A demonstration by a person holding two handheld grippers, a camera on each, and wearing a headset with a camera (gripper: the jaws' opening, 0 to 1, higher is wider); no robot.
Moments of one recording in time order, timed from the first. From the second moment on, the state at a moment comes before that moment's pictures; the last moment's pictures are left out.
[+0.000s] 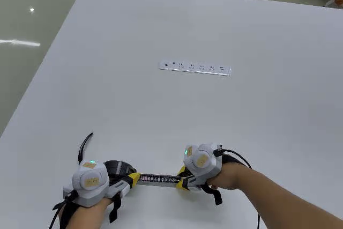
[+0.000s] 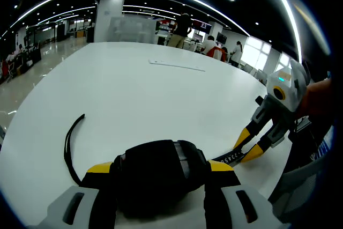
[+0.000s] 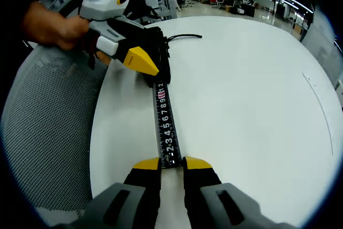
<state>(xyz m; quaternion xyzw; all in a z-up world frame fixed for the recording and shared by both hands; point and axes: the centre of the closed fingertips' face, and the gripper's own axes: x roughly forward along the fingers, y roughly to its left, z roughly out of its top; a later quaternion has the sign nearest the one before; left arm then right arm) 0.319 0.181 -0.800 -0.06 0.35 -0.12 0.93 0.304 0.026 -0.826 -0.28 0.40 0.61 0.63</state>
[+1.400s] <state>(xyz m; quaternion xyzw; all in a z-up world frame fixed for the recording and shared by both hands) 0.319 0.181 -0.798 -0.07 0.35 -0.12 0.93 0.303 0.052 -0.825 -0.28 0.39 0.61 0.63</state>
